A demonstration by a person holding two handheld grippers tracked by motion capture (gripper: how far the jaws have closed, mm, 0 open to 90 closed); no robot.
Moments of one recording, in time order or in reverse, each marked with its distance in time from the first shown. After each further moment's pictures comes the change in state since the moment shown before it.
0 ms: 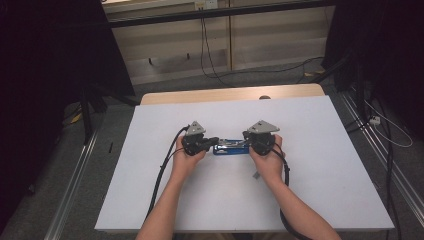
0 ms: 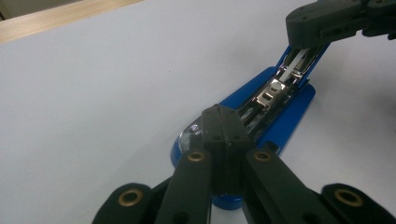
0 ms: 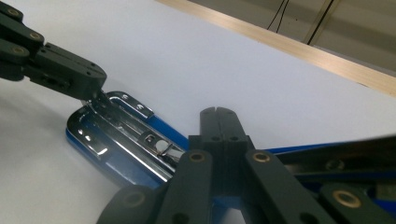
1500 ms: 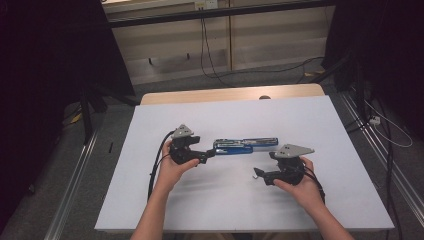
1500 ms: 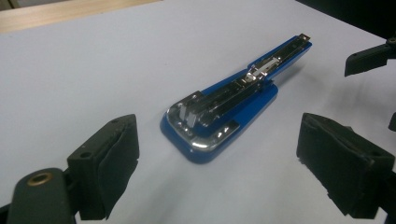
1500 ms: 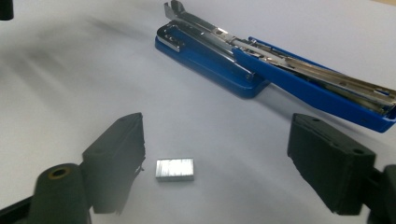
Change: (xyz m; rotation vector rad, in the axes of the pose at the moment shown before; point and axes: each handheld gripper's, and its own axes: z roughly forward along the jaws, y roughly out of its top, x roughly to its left) left arm -0.014 -0.003 -0.056 -0.008 0.019 -0.096; right arm -0.013 -0.054 -0.080 0.052 0.248 0.043
